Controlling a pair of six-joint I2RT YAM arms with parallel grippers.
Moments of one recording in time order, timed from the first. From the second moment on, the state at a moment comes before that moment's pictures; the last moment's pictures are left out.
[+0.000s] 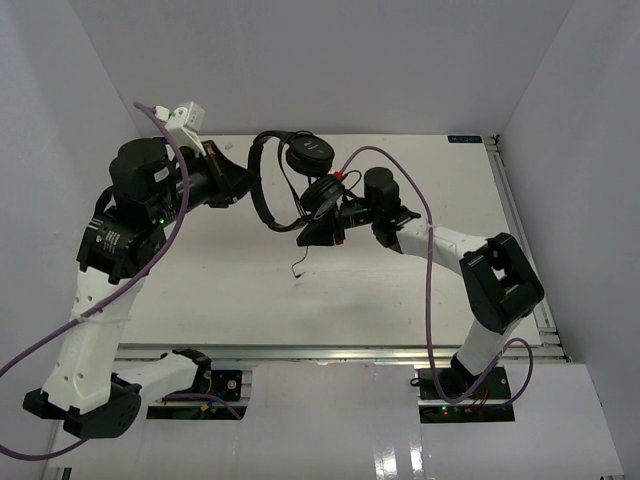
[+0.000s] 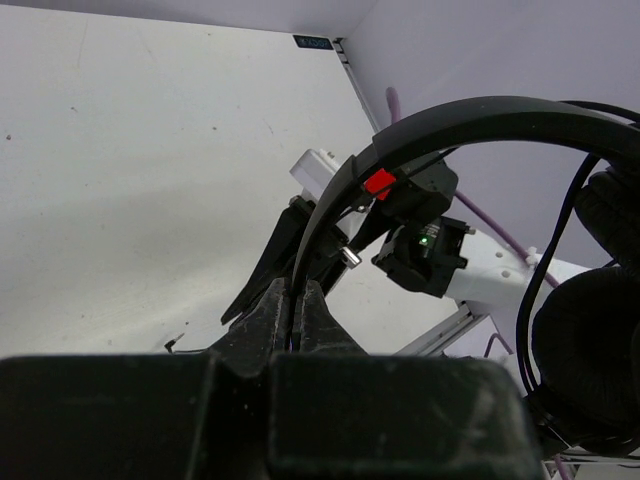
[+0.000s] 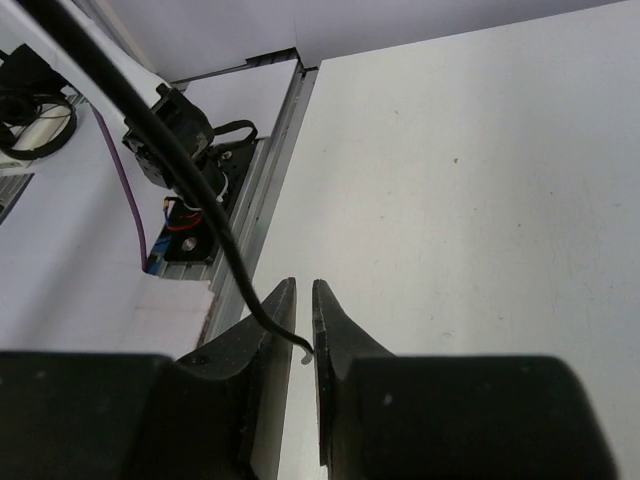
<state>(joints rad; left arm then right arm) -0.40 1.09 1.65 -0.77 0.26 -0.51 0.63 1.71 1.10 0.51 -1.19 0.18</state>
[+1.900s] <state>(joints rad) -0.28 1.37 1.33 -0.63 -0.13 -0.38 1.07 1.36 1.59 -0.86 -0.06 -1.21</state>
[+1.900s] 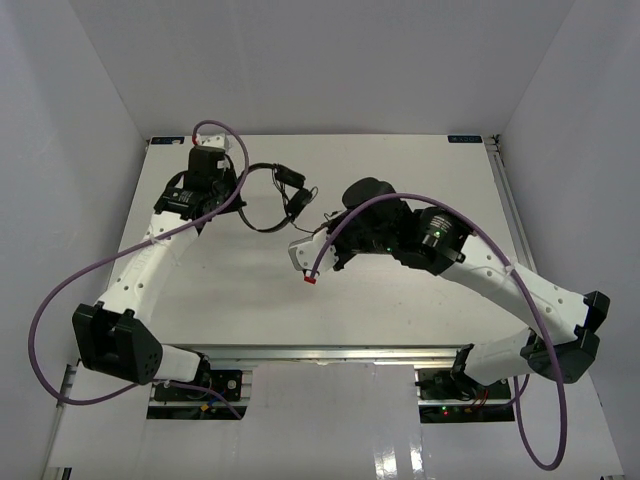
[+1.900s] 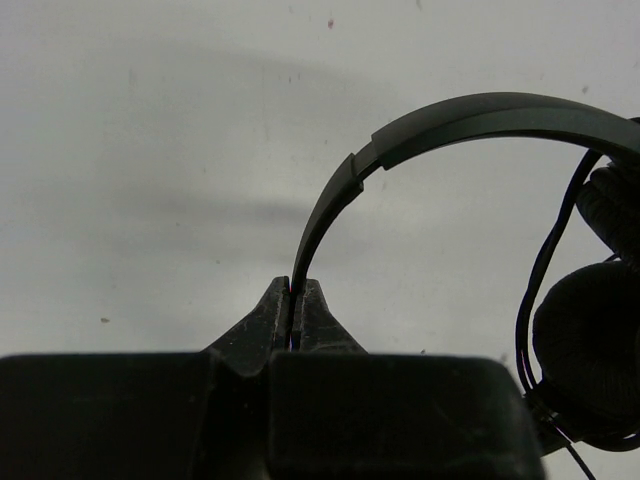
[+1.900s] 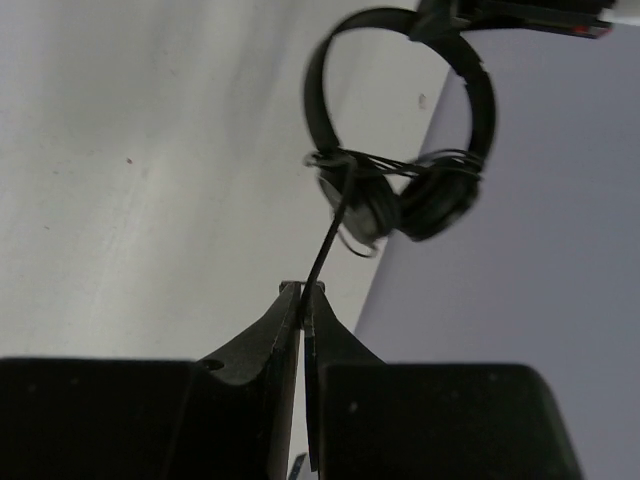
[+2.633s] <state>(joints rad) -0.46 1.10 1.08 -0.68 0.21 -0.20 0.94 1.60 1.67 -0.70 0.11 -1.27</state>
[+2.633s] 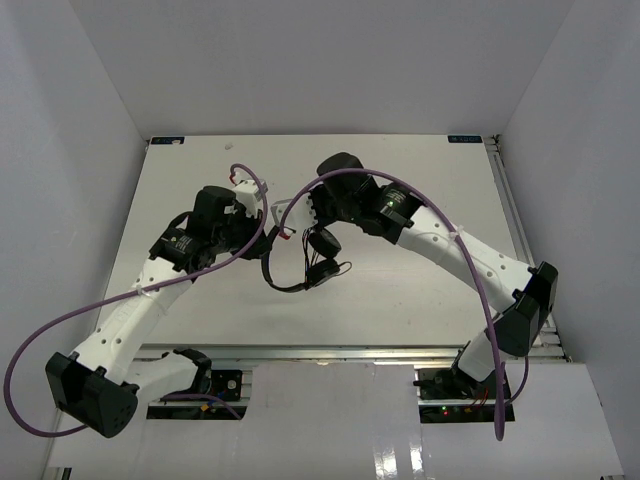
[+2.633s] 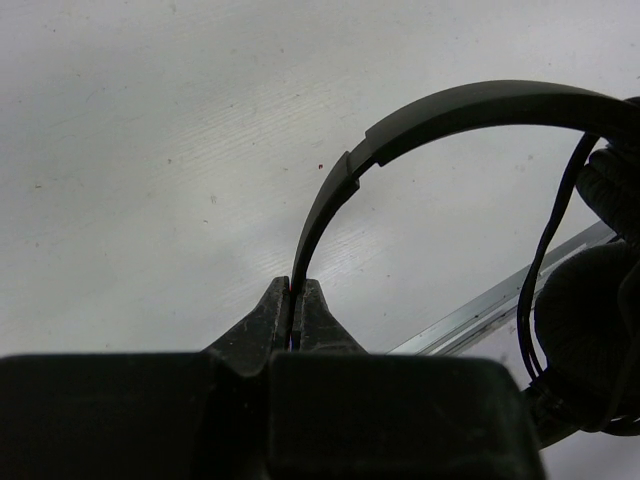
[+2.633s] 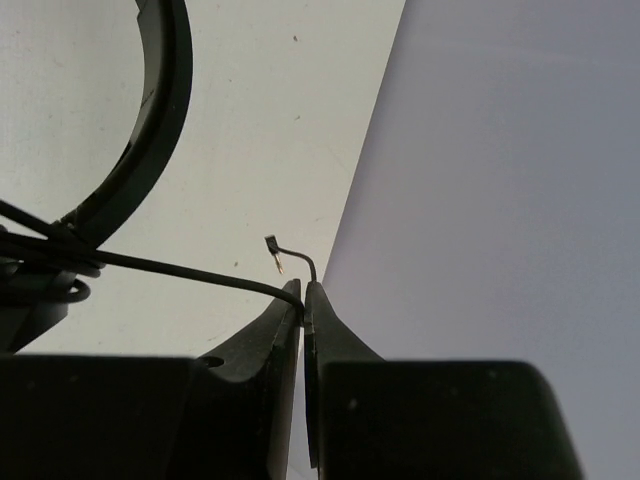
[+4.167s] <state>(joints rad) -0.45 1.08 1.26 -0.66 0.29 -0.34 0.58 1.59 1.36 -0.47 -1.31 -0.55</state>
